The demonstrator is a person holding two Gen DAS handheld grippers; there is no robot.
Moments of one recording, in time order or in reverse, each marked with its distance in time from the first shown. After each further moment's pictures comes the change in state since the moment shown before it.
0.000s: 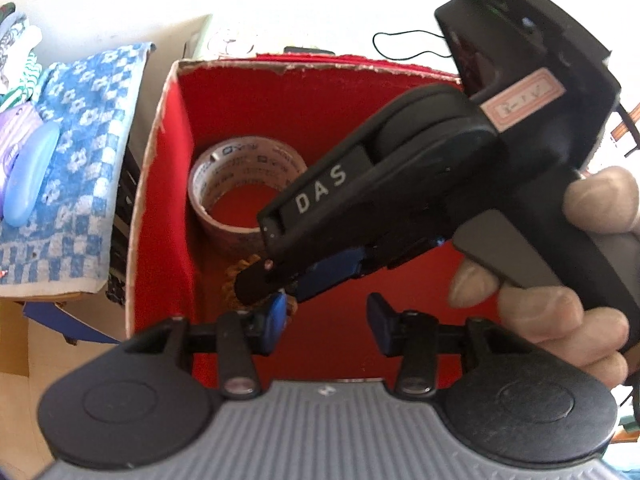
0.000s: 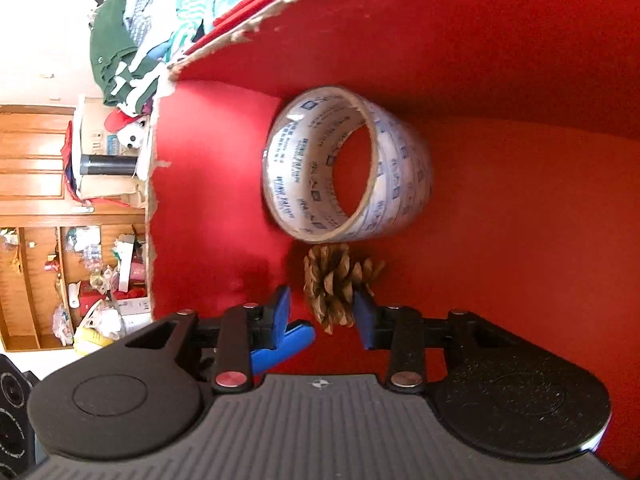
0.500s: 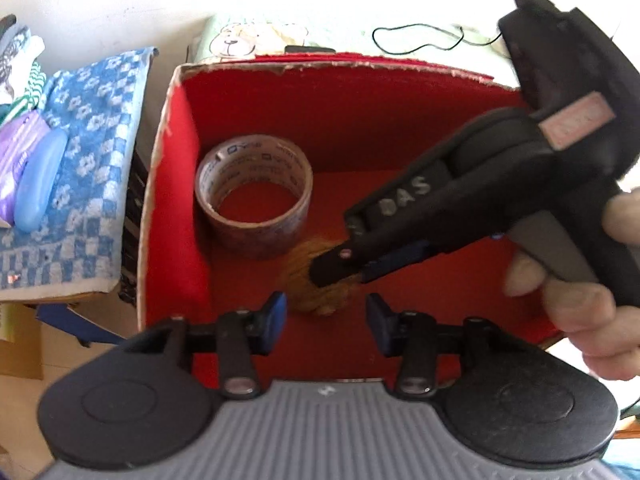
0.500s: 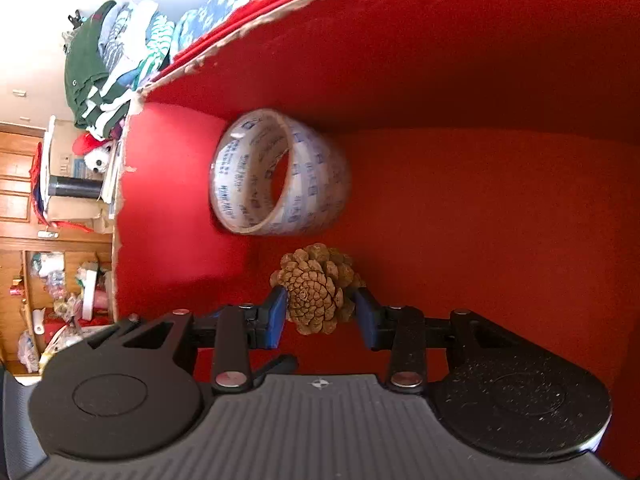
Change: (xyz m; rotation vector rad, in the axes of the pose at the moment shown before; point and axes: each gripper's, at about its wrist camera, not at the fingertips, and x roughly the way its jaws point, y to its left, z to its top) left arm -0.012 -0.002 -0.008 0.029 0.000 0.013; right arm -0.015 0.006 -0.005 0.001 -0.078 -0.104
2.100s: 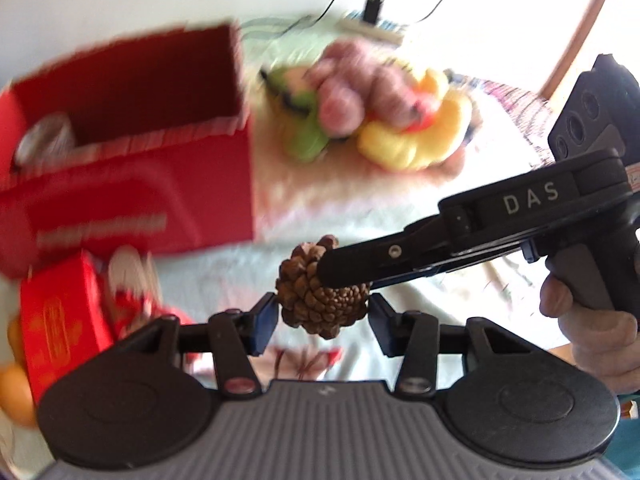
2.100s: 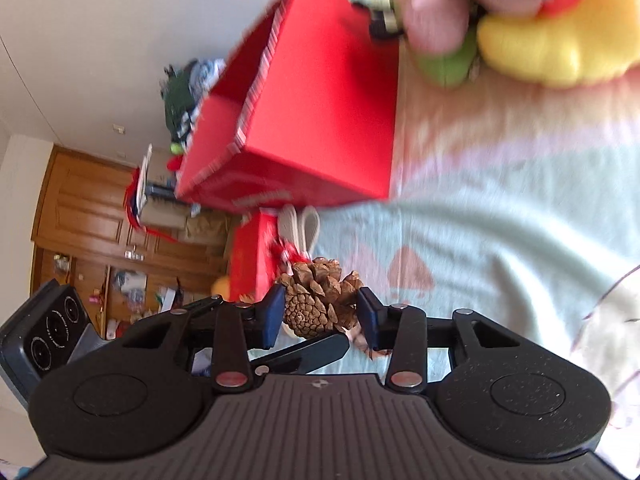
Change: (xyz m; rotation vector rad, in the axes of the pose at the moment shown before) left arm -0.019 -0.242 -0.110 0.114 -0.120 -0.095; right arm -0.164 -0.169 -0.205 -0.016 -0.290 0.275
